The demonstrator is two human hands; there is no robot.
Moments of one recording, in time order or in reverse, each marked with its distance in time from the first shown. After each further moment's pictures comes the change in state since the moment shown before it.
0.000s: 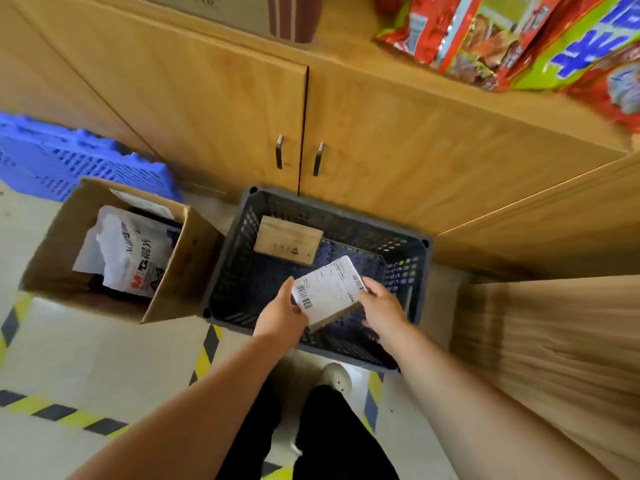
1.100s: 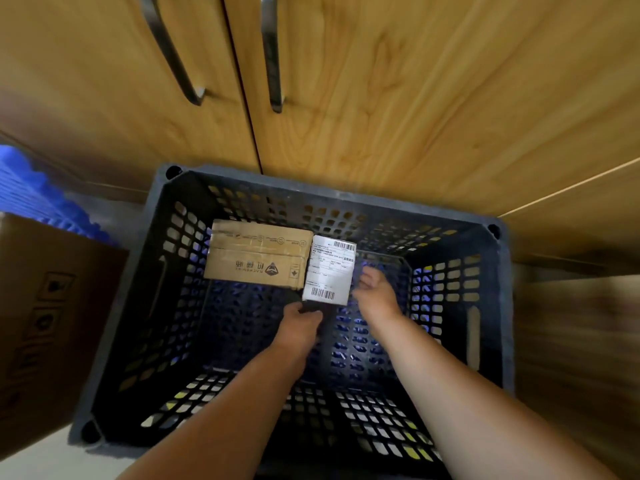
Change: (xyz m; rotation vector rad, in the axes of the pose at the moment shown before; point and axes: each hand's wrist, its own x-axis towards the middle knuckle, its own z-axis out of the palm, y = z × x) left_hand 0.272 -0.057 0.135 -0.643 -0.113 -0.260; right_hand 0.286 0.083 0.085 0.248 0.108 -0.025
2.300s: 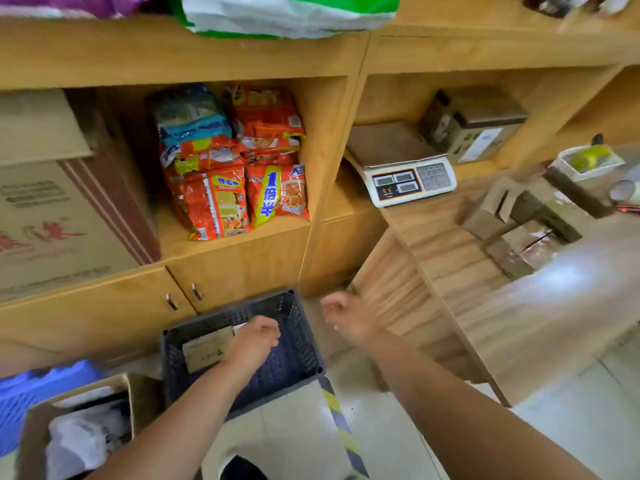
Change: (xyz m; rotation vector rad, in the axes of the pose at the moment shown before) left_hand -0.619 0.159 -0.006 0.703 -0.246 0.484; right_hand -0.593 -0.232 -0.284 -0.114 0.199 -0.263
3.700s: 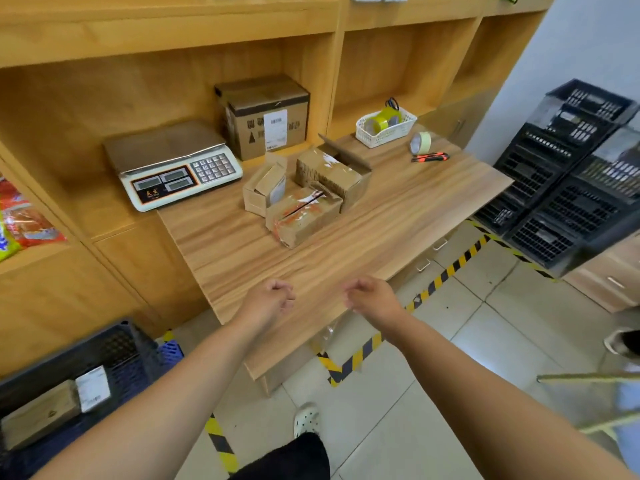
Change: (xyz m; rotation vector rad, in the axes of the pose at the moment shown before) left_hand -0.129 0.138 0.550 0.080 -0.206 0.254; right_hand -0.161 0.368 -0.444 0.396 0.342 0.095
